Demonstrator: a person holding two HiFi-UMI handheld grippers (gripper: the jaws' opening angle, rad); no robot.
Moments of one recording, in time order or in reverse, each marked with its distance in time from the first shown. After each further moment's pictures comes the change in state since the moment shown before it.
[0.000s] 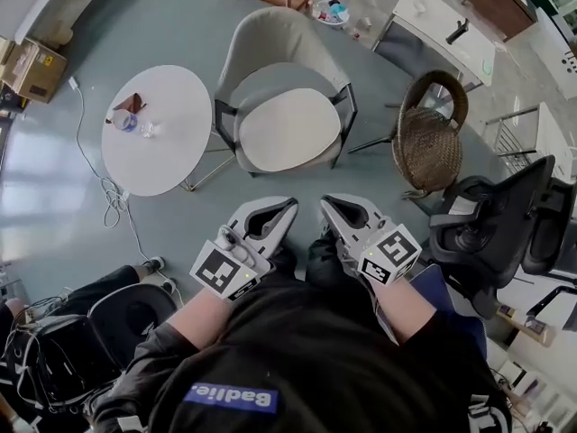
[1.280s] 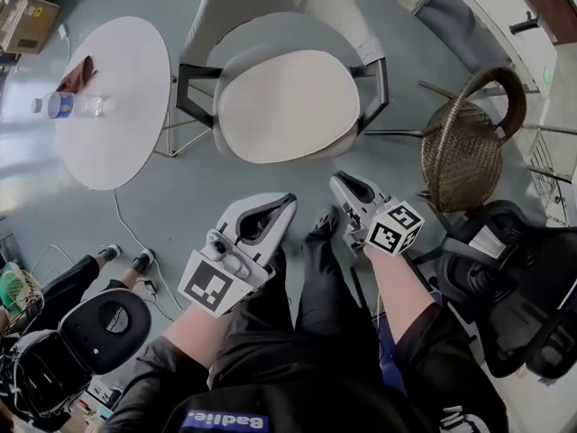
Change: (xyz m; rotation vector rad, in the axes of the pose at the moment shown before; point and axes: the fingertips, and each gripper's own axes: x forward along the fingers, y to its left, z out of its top) left arm 0.092 0.099 -0.153 -0.092 0.056 0.190; right arm 0.074 -0.227 -0.210 0.431 0.106 0.032
